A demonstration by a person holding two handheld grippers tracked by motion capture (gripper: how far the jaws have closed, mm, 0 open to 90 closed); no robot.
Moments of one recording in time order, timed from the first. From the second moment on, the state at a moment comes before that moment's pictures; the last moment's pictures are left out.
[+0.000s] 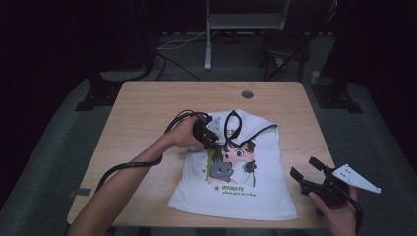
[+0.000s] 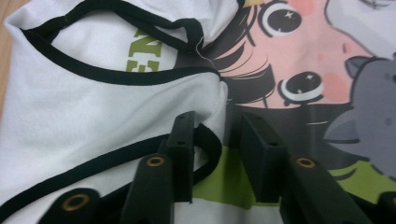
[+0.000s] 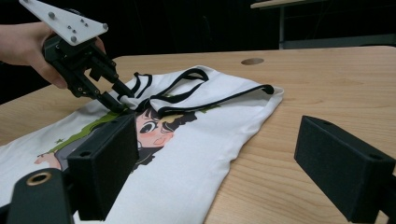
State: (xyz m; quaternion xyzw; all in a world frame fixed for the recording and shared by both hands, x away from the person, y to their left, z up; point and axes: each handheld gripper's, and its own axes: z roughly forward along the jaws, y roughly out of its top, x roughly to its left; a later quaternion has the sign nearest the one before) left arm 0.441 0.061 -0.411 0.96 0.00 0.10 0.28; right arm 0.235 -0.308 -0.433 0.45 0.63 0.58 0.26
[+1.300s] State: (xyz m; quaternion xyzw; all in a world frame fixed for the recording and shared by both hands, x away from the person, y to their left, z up) left arm 0.436 0.075 -0.407 0.95 -0.07 0.13 0.28; right arm 0.254 -0.290 -0.426 0.43 0.66 0.56 0.24
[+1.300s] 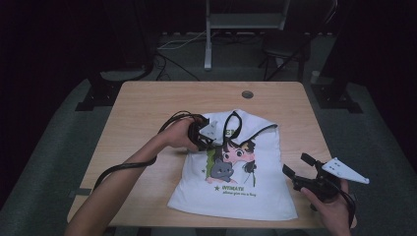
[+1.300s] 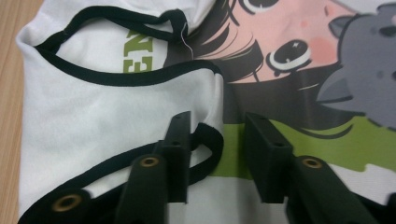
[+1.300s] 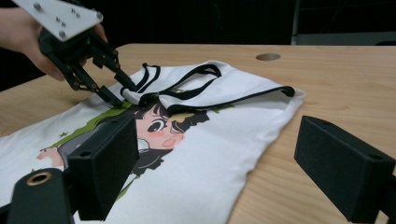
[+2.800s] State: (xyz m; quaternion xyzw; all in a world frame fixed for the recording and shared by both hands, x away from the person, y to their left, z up) left arm 0.353 0.157 -0.386 0.83 0.24 0.16 0.48; right arm 0.398 -0.167 -0.432 0.33 0.84 0.38 0.17
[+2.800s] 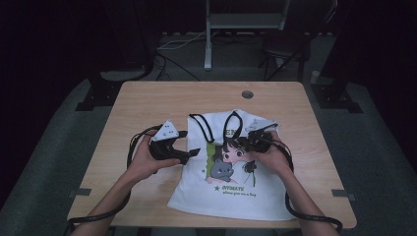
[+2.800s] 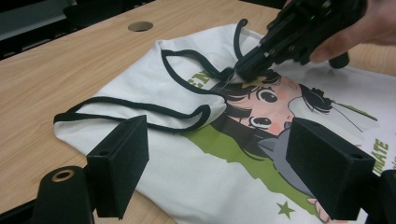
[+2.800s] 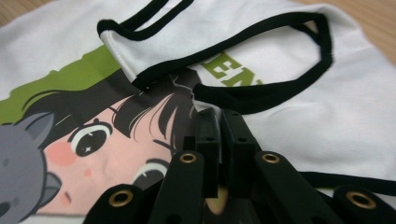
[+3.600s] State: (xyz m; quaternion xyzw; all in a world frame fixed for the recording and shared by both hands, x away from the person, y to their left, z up) left arm 0.403 0.174 -0.392 0.78 0.33 0.14 0.52; right arm 0.400 -0.267 -0.393 0.45 0.74 0.46 0.20
